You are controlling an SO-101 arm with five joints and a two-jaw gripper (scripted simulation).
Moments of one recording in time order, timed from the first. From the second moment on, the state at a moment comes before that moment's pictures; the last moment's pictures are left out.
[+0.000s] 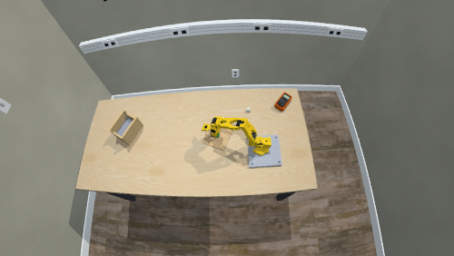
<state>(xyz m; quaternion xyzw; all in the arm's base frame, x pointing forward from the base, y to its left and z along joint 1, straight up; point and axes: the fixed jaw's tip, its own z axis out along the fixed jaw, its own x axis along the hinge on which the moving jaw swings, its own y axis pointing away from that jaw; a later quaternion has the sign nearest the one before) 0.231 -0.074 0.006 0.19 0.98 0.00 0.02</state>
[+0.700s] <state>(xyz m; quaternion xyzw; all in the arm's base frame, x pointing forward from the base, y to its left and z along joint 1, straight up) 0.230 -0.074 0.006 0.19 0.98 0.00 0.02</state>
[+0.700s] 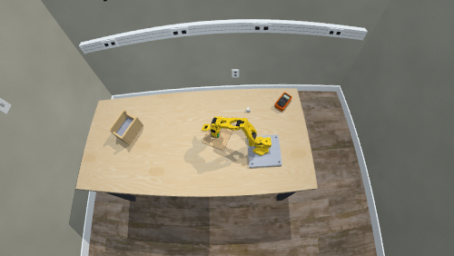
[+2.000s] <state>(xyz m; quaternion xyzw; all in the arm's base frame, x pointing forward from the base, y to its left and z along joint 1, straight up) 0.224 -0.071 0.053 0.19 0.98 0.00 -0.01</state>
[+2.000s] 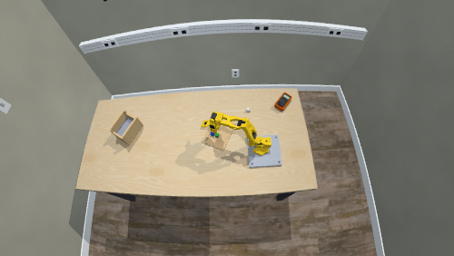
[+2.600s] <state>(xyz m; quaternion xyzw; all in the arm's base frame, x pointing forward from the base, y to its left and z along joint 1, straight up) 0.231 -0.074 0.083 0.19 0.98 -0.01 0.06</state>
